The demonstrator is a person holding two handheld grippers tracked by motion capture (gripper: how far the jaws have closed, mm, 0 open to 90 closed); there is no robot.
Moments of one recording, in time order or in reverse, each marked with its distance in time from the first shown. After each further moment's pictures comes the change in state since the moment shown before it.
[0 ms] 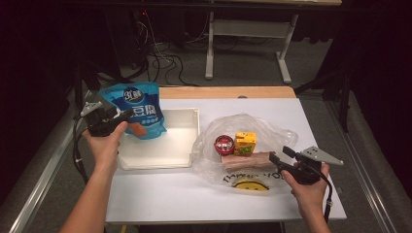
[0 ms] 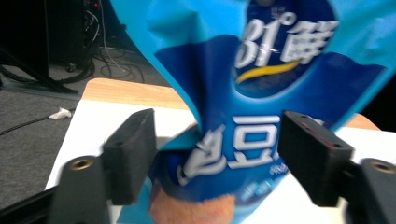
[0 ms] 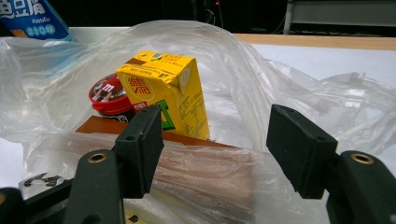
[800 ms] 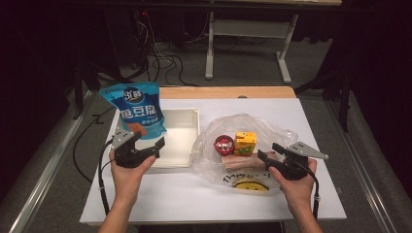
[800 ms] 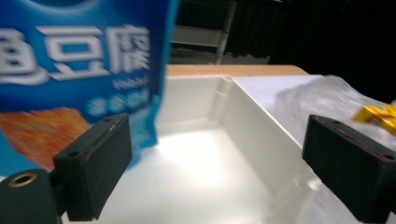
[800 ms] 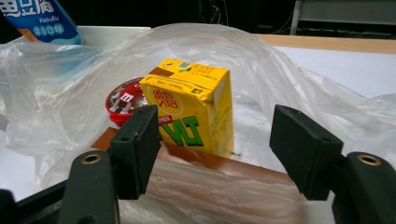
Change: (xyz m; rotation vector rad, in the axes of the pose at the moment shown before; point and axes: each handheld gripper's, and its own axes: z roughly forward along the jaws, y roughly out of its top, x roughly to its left) left arm -0.059 -0.086 -0.074 0.114 -0.169 0.093; right arm 0.026 0.012 0.022 0.022 0.007 -0.011
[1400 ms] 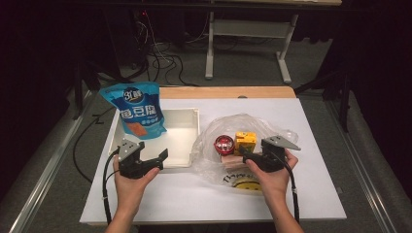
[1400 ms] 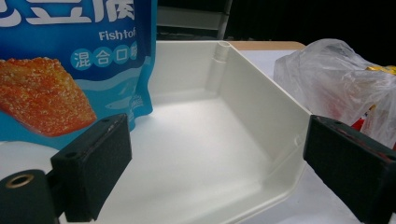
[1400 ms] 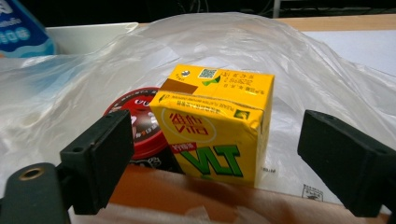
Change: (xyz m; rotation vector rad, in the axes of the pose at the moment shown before) left arm 0.007 -0.022 -0.012 0.041 0.022 0.028; right arm 0.035 0.009 0.049 0.047 -0.100 0.081
